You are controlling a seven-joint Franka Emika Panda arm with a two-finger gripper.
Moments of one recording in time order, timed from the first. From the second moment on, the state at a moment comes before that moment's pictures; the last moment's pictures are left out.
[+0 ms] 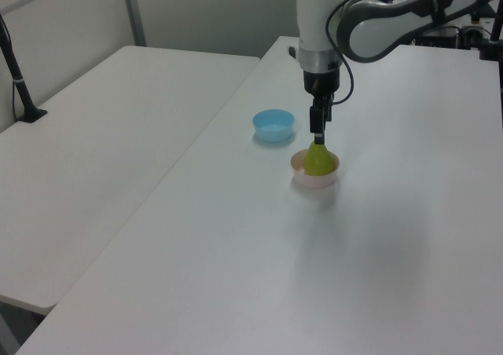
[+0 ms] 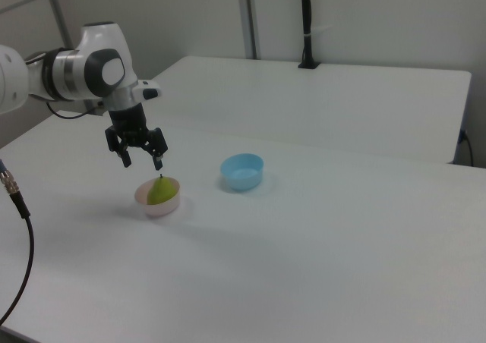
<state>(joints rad) 0.18 0.34 0.05 -1.63 -0.09 1.91 0.13</state>
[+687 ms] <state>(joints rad) 0.18 0.42 0.05 -1.63 -0.09 1.96 0.13</state>
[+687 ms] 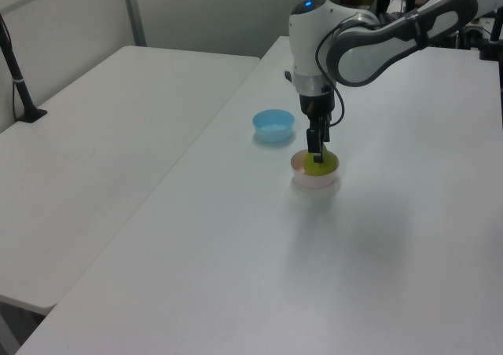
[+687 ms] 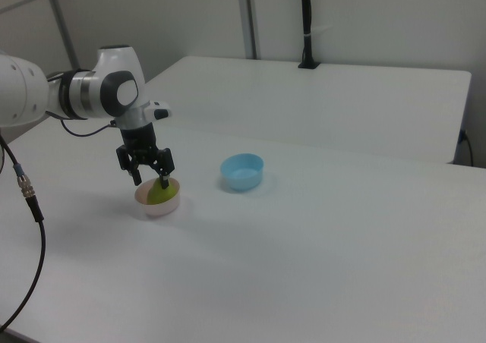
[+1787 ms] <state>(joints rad) 0.18 0.47 0.05 -1.63 -0.10 2.02 0.13</state>
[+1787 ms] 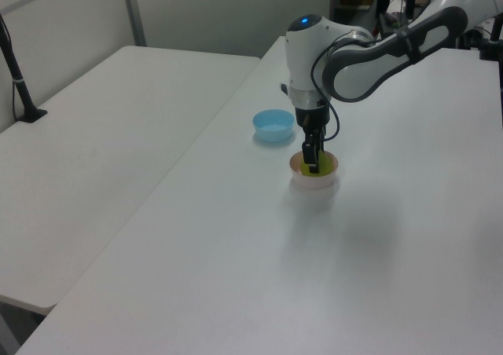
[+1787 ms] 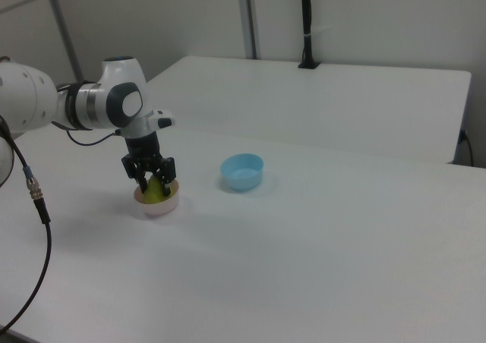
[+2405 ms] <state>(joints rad) 0.18 0.35 0.05 -1.60 -0.10 1.92 0.13</state>
